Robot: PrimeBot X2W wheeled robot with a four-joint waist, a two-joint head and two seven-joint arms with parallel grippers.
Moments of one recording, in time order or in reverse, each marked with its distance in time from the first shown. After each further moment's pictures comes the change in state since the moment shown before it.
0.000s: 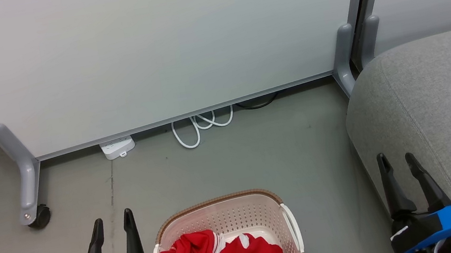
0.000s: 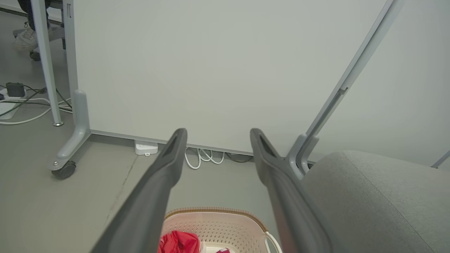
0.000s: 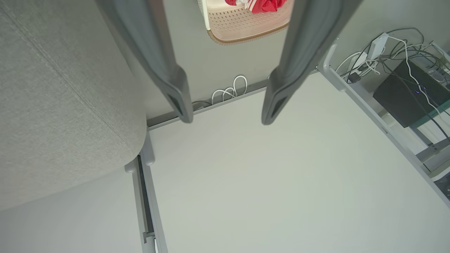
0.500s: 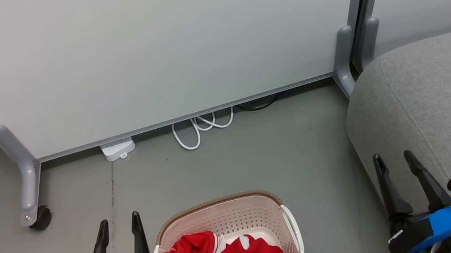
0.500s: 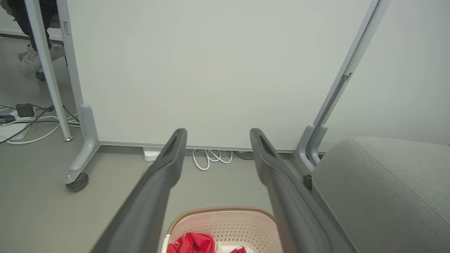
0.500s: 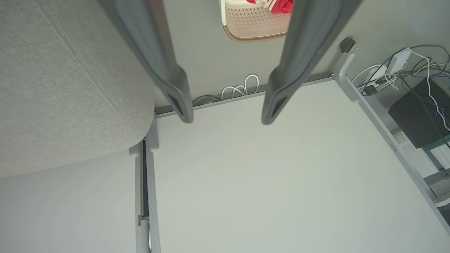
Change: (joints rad) left arm 0.000 0.001 -0.022 0.026 0.104 0.018 -0.032; right arm 0.004 -0.001 0.003 -0.016 -0.133 0.000 -0.016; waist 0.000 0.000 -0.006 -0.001
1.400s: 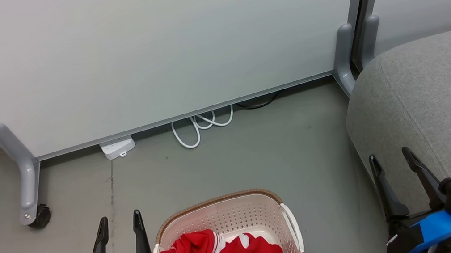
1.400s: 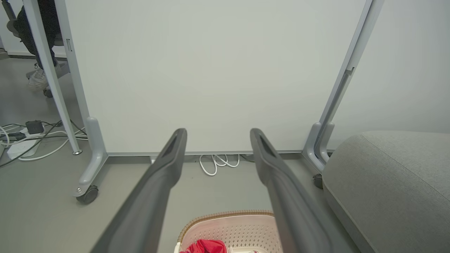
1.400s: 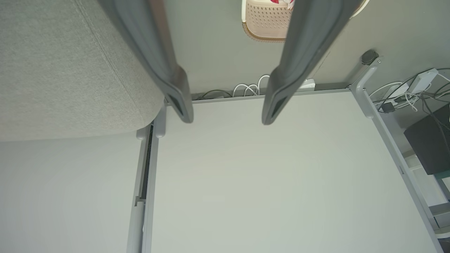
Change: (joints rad) left arm -0.008 0.002 -0.009 0.015 0.067 0.030 -0.040; right arm 0.006 -0.001 0.003 -0.021 -0.154 0.000 -0.027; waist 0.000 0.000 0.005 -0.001
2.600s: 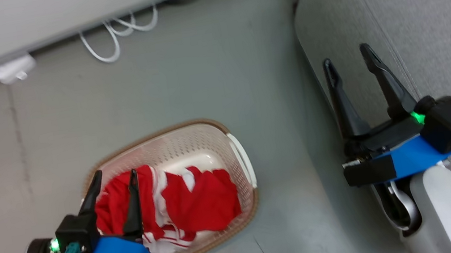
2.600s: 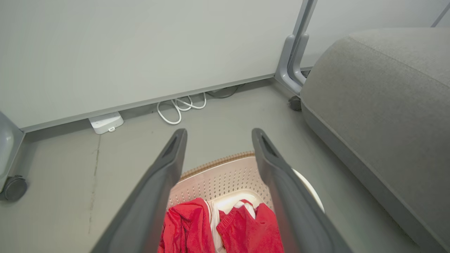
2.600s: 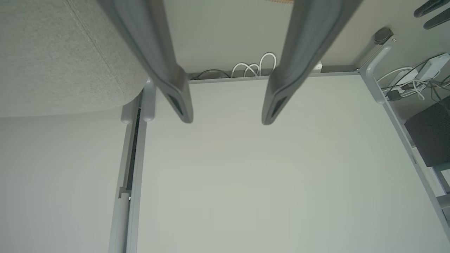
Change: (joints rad) left arm -0.205 0.068 -0.035 0.144 0.069 -0.086 0.005; right arm -0.290 -0.002 0.125 -0.070 0.040 0.000 -0.049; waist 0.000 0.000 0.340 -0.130
